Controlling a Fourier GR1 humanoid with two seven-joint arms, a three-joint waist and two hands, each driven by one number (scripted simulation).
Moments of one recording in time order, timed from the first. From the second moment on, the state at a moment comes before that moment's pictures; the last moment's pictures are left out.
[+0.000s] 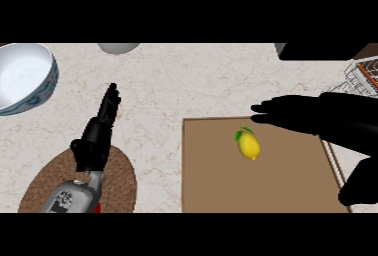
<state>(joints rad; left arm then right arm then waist) -0.18 0.21 -0.26 -1.53 0.03 0.36 0.03 -0.53 -0.64 0.17 -1.89 0.18 0.99 0.12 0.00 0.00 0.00</state>
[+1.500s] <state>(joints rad) -0.14 0.14 -0.18 -1.57 -0.06 0.28 0.06 -0.45 -0.63 0.33 -1.81 0.80 0.77 -0.22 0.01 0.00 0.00</state>
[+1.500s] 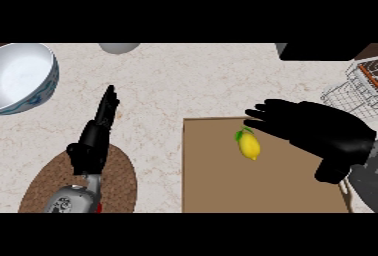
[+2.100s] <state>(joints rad) -0.15 0.10 -0.15 -1.54 -0.09 0.25 0.04 -0.46 -0.54 0.29 -1.62 0.94 0.73 -0.30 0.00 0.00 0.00</state>
